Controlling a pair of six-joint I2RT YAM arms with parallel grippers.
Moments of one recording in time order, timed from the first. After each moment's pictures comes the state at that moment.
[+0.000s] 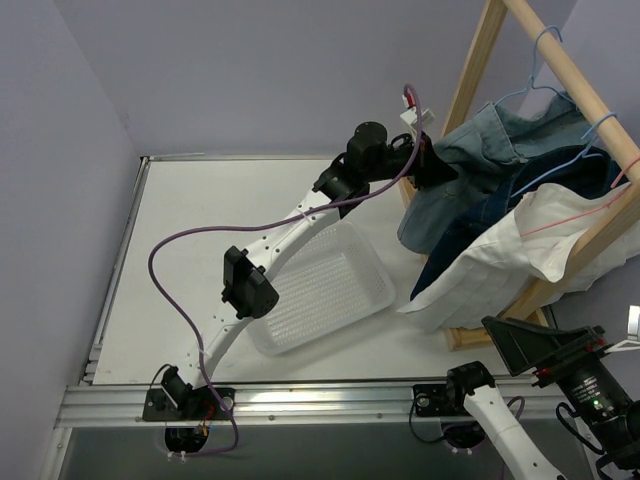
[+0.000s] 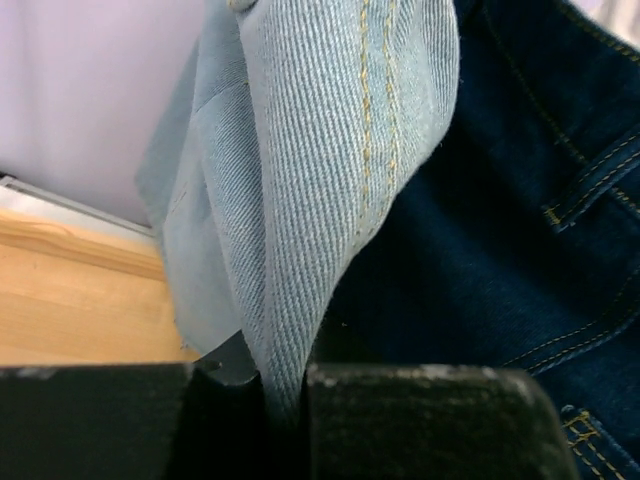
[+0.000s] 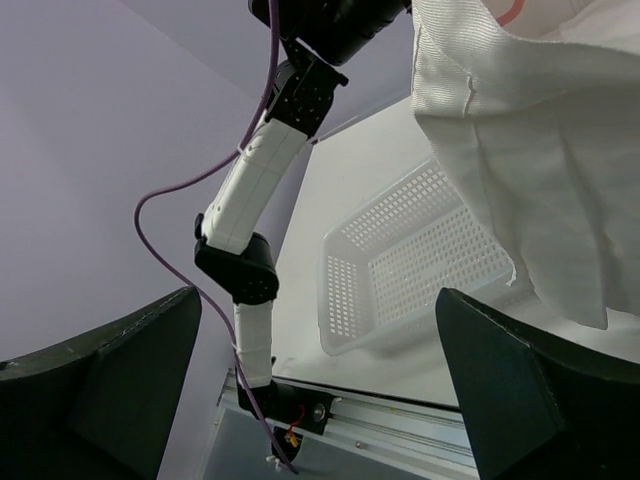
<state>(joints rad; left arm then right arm) -0.85 2.47 2.69 -0.10 0.56 -0.48 0.28 0.40 1.58 -1.21 -0.12 0.81</state>
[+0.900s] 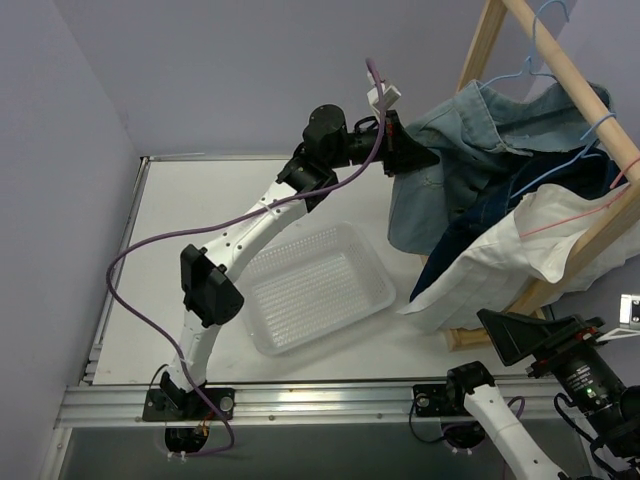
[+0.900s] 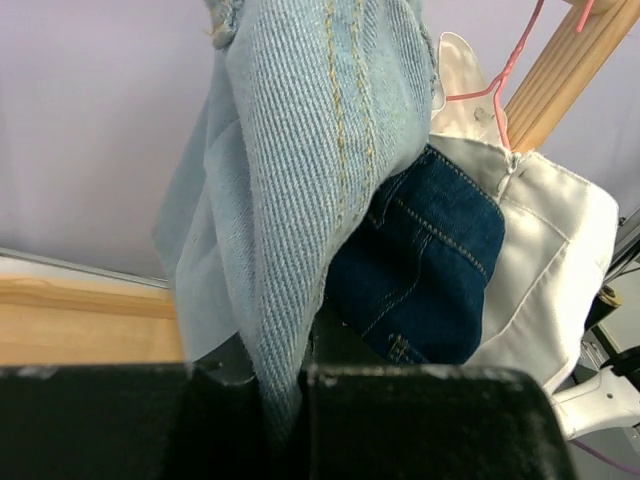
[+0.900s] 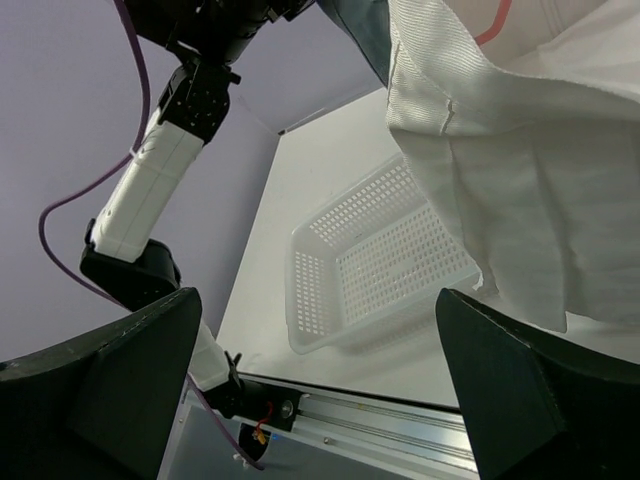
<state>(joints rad) -0.79 2.16 2.33 0.13 0.72 -0.57 0.28 0.43 1.59 -1.24 -0.10 0.74</state>
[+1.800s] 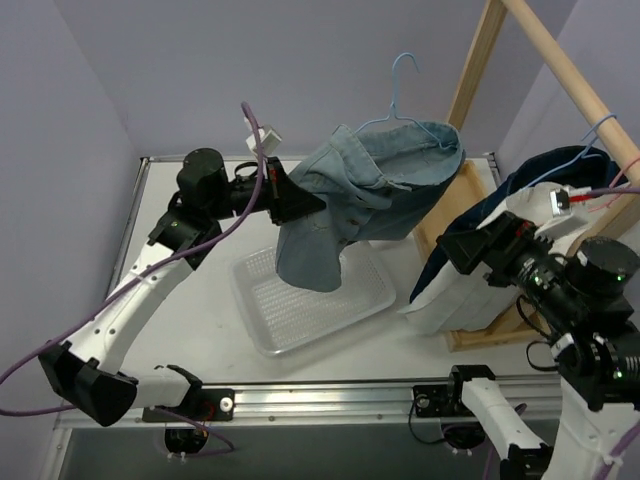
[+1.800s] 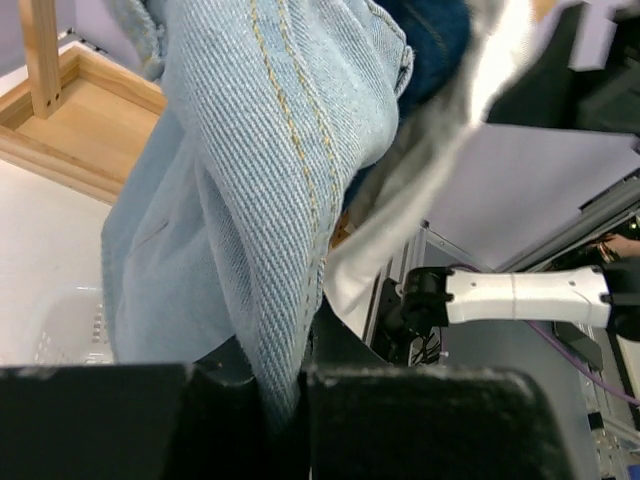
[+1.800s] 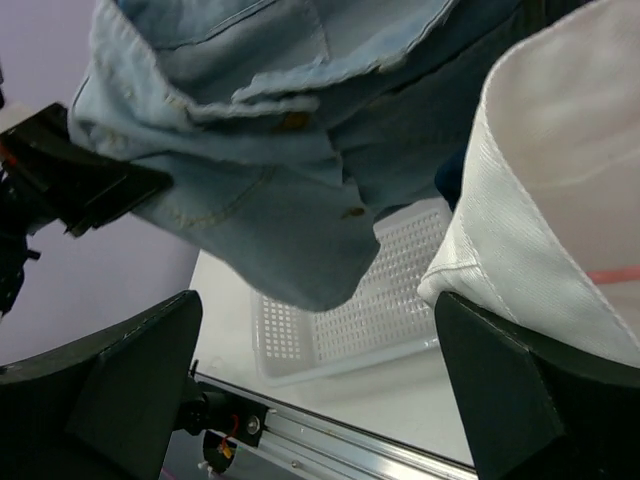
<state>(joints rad) -0.54 1.32 1.40 -0.09 0.74 -0.48 0.02 0.78 1.61 -1.10 -0.42 0.54</state>
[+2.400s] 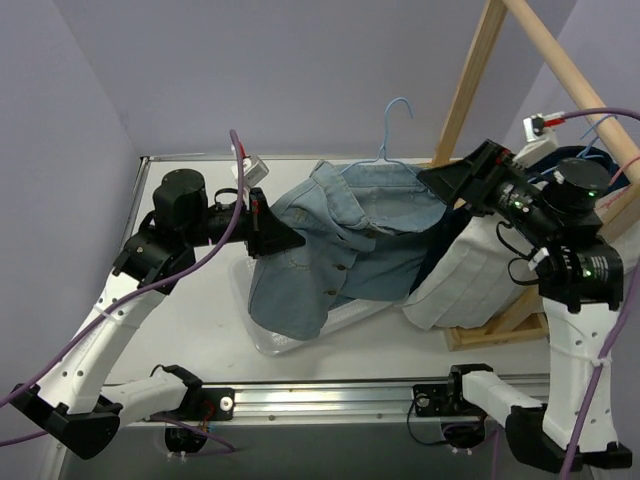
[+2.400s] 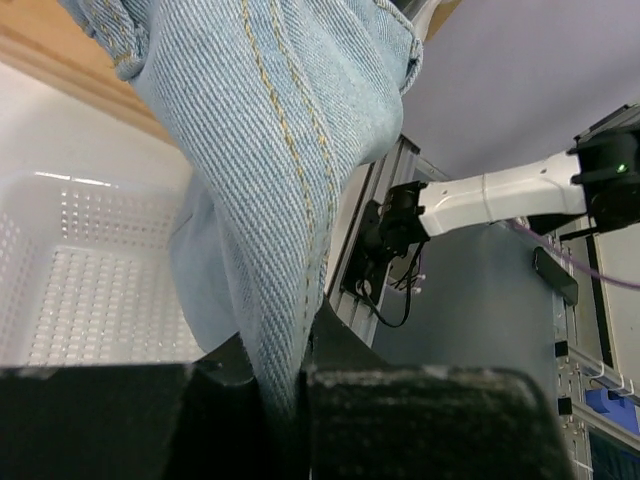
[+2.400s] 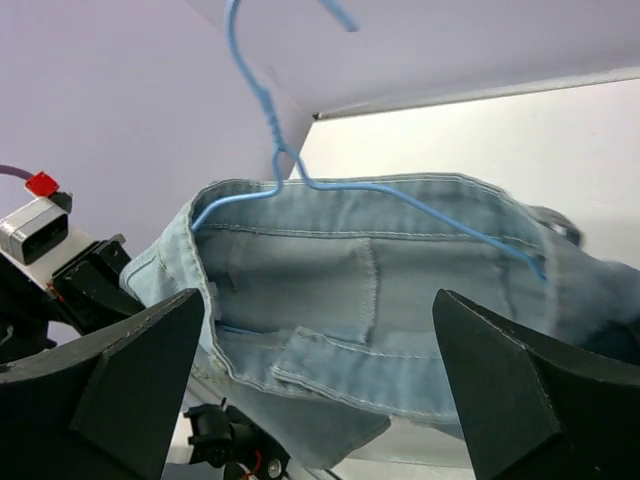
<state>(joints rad) -0.54 1.12 1.37 -0.45 0.76 -0.36 0.03 1.03 1.64 -0.74 -0.56 0.61</state>
